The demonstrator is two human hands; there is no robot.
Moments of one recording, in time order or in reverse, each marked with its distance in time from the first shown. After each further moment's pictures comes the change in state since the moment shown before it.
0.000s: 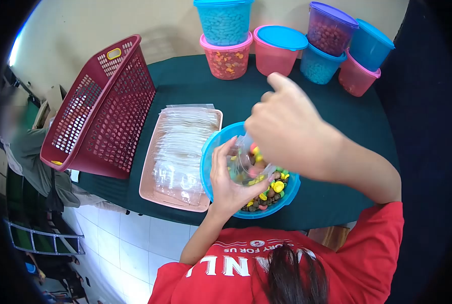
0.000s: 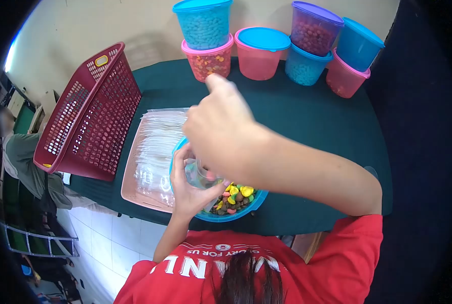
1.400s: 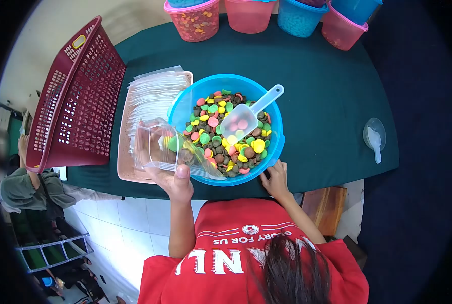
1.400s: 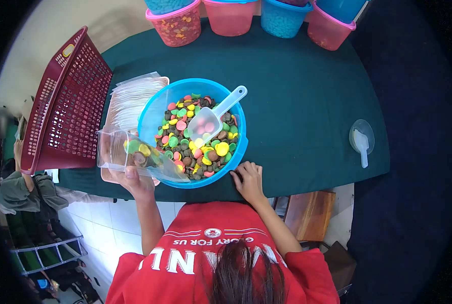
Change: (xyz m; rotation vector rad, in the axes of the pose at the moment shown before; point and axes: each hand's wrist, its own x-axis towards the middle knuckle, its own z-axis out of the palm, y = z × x) left_hand -0.043 -0.023 -0.023 -0.259 0.309 -0.038; right_hand -0.121 -0.182 0.286 0.842 0.543 0.805
